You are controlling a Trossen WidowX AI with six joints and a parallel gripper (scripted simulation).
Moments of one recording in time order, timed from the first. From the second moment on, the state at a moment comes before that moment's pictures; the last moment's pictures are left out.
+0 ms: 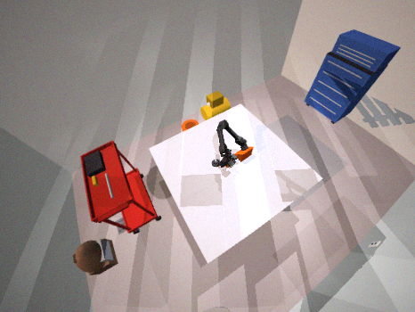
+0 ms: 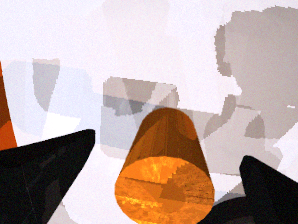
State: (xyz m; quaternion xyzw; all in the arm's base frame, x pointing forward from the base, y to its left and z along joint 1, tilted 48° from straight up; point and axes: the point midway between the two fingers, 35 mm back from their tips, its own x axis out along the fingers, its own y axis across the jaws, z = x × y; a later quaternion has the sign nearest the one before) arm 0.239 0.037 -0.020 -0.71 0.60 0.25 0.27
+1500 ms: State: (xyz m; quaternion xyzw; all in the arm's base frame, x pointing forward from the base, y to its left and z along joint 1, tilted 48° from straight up) arm 0.239 0.089 0.007 -0.71 0.60 0.26 0.27
